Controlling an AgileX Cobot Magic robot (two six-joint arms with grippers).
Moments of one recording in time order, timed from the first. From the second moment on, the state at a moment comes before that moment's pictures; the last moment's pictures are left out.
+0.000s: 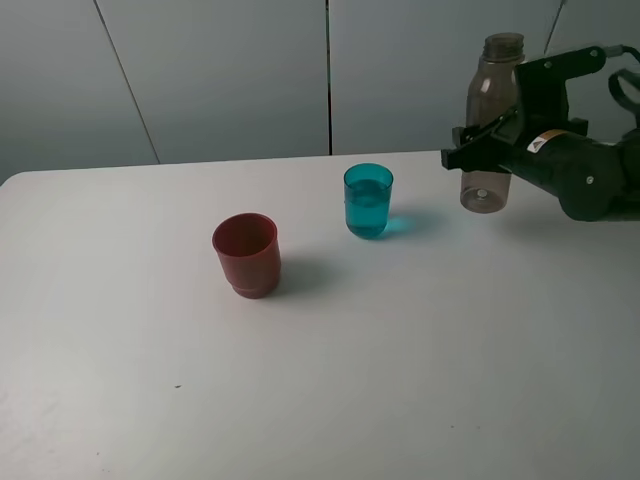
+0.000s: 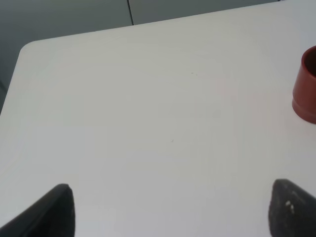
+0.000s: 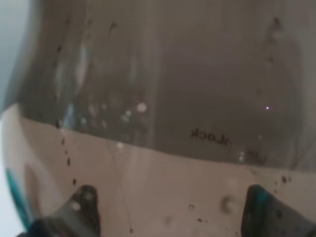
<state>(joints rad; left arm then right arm) -0.15 0.00 -0.51 0.14 1.08 -0.05 0.23 1.85 -0.69 0.17 -0.73 -0.21</state>
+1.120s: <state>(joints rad) -0.15 0.00 -0.51 0.14 1.08 -0.05 0.23 1.92 -0.69 0.19 -0.76 -0.16</state>
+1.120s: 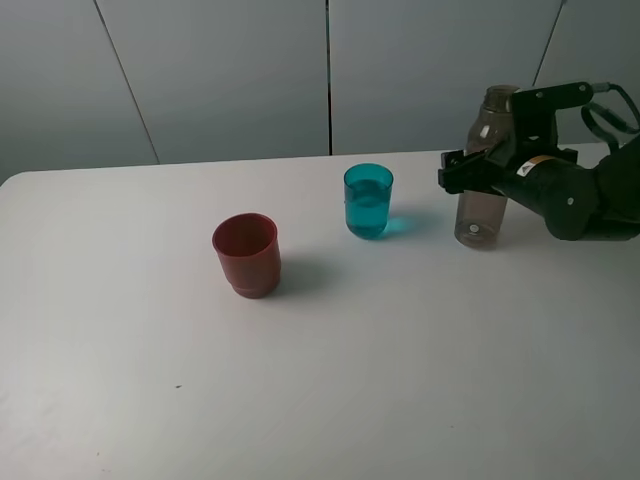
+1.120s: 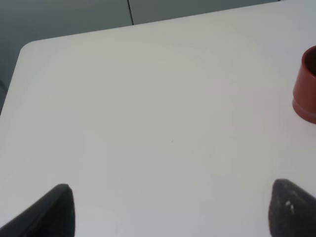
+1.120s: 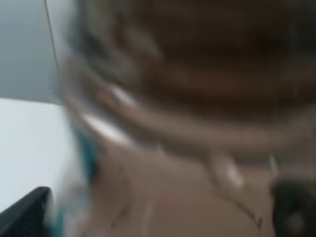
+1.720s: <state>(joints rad) -0.15 0.00 -0.51 0.14 1.08 -0.05 0.23 1.65 -0.69 0.20 -0.67 -0.22</state>
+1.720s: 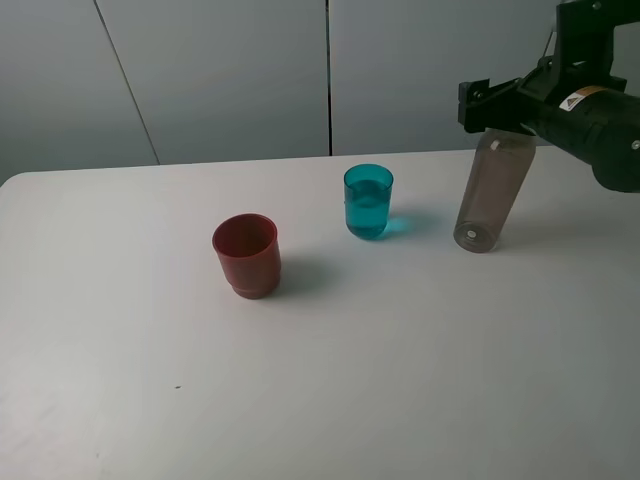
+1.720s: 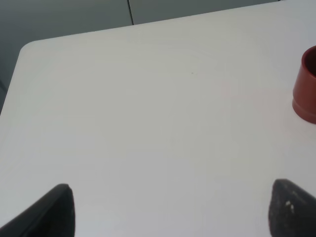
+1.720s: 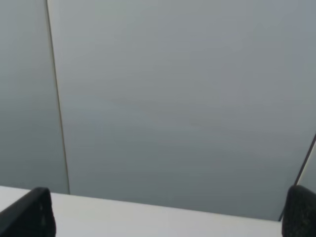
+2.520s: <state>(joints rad) -0.15 0.00 -0.51 0.14 1.08 -0.05 0.33 1.34 -0.68 -0.15 -0.13 0.13</state>
